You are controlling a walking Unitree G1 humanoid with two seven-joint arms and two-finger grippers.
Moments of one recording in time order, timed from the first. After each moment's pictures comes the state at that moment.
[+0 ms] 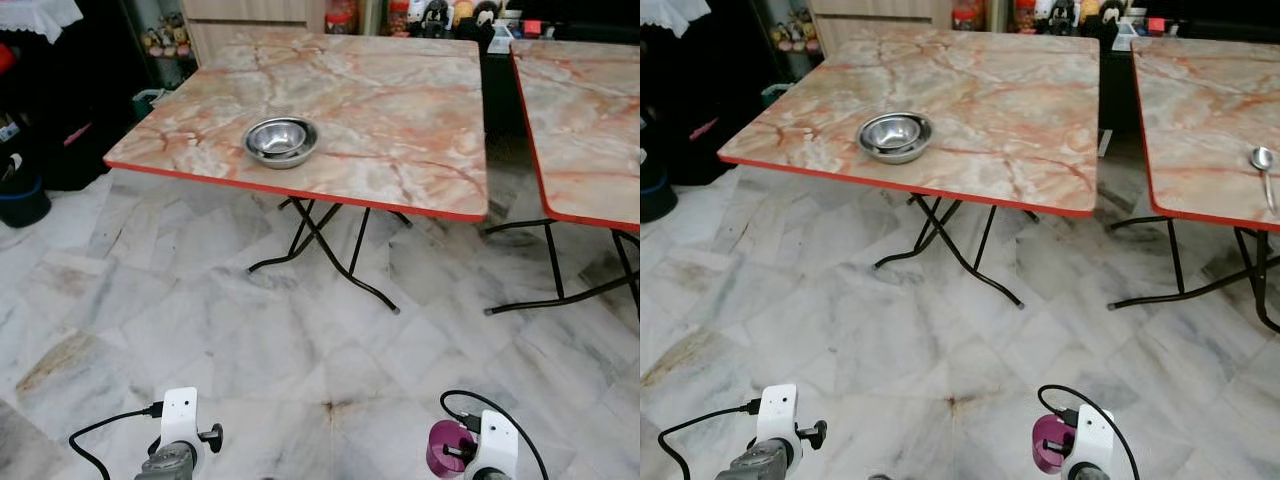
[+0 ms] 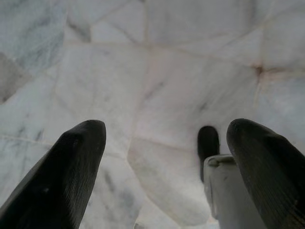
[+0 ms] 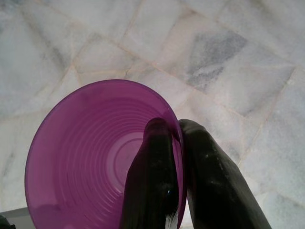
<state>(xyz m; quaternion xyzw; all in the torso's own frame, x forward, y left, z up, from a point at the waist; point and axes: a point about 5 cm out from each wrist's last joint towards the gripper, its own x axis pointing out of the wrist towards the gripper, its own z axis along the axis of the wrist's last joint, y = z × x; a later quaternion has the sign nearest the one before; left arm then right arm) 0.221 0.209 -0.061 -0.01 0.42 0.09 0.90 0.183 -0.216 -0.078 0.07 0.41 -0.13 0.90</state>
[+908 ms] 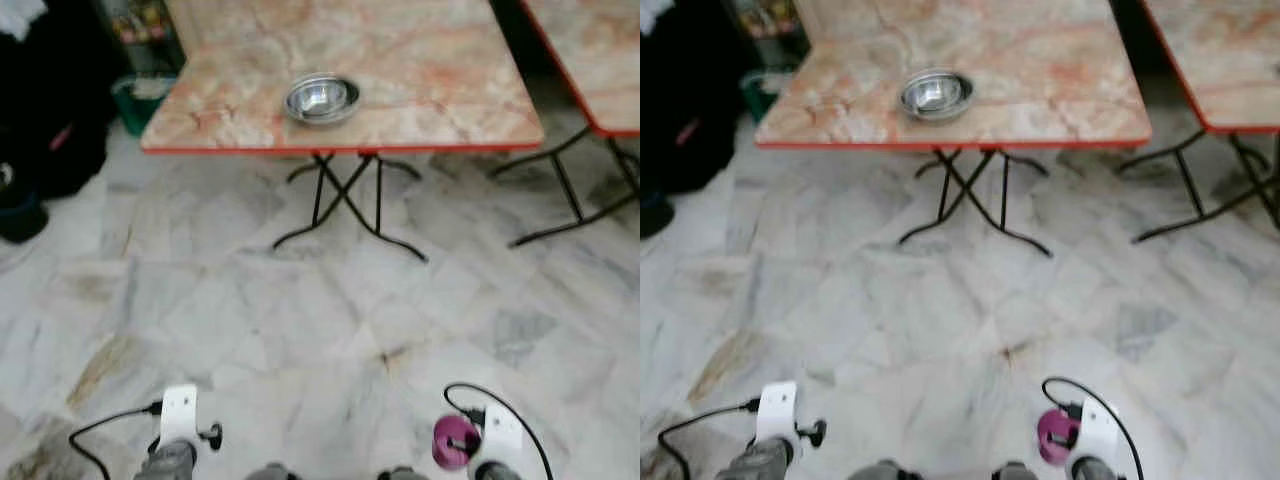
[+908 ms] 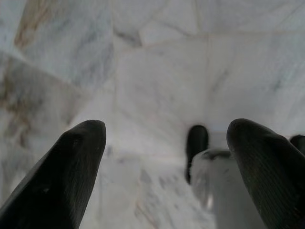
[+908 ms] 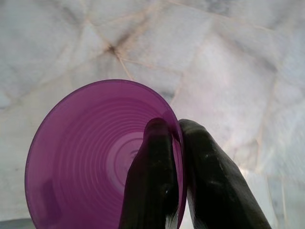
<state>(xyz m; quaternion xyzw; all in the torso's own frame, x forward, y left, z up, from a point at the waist) 0.229 0.208 -0.056 -0.01 0.41 0.09 0.91 0.191 -0.224 -0.072 0.06 0.40 -0.15 0.90</state>
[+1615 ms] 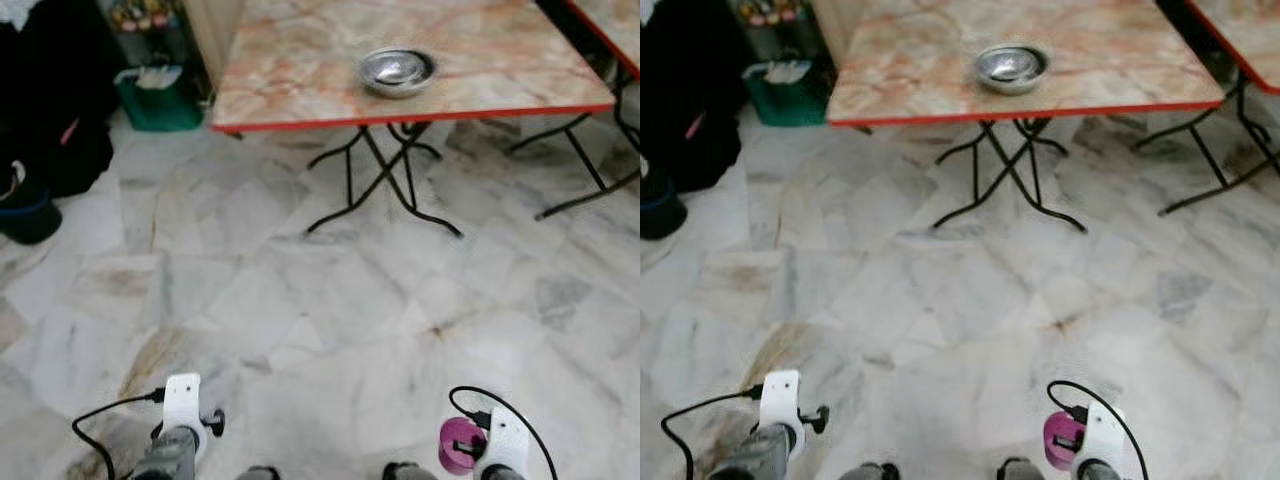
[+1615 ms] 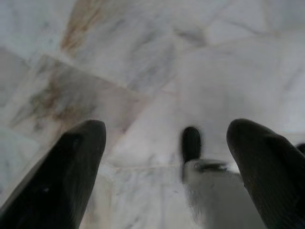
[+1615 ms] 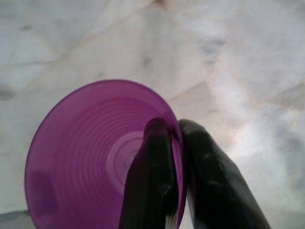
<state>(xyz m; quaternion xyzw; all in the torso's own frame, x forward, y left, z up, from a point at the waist) 0.229 0.217 -0.054 0.00 0.40 0.10 0.91 0.189 -0.216 -0.075 0.07 0.40 -0.15 0.90</state>
